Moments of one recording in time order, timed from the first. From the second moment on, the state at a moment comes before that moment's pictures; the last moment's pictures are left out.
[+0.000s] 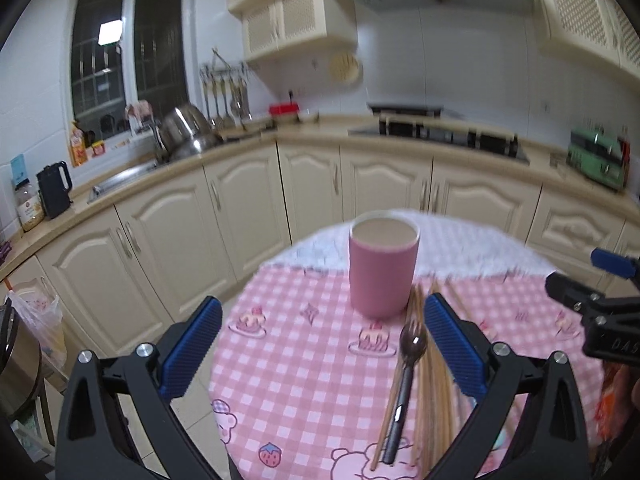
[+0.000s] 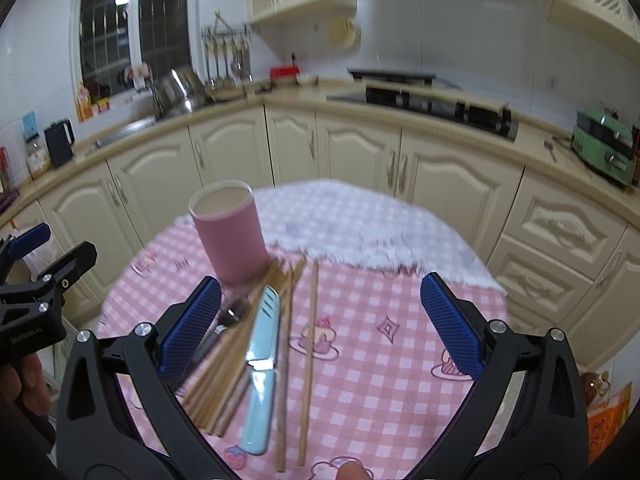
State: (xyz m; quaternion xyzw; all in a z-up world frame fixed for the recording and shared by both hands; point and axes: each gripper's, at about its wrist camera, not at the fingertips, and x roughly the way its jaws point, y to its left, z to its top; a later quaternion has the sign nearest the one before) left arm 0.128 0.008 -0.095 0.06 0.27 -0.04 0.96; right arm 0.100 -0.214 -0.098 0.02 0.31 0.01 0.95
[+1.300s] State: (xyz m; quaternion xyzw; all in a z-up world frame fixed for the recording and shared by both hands) left arm 0.258 -0.049 -0.222 0.15 0.47 -0.15 0.86; right arm 0.207 -0.221 -0.203 -0.02 0.50 0.04 0.87
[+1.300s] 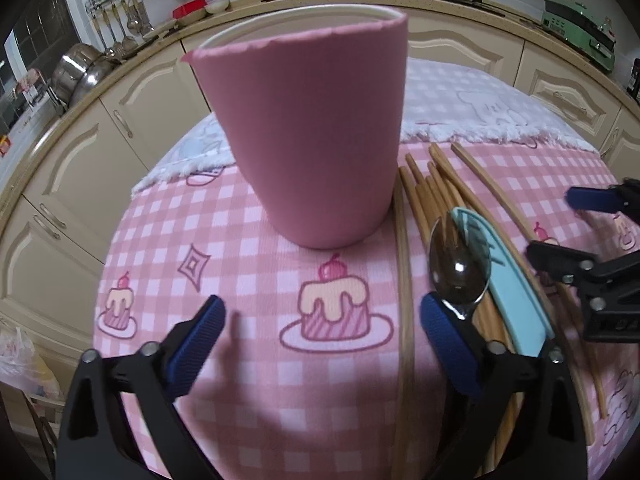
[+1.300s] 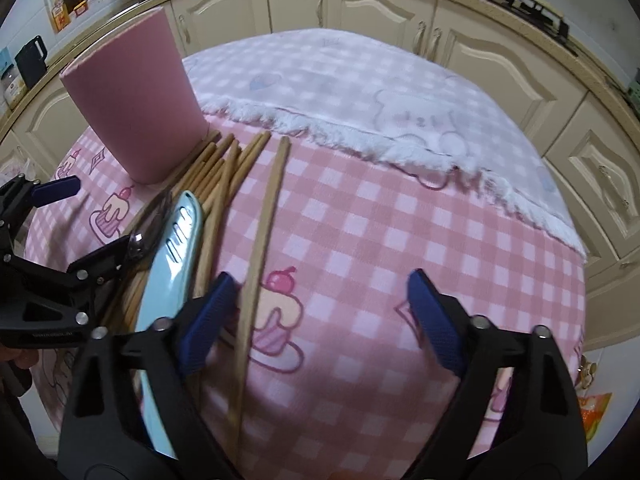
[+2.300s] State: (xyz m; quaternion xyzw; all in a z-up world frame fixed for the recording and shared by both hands) left arm 0.178 -0.028 -0.144 0.03 0.32 -0.23 0.92; right arm 0.163 -0.261 -0.134 0.14 0.33 0.15 0.92
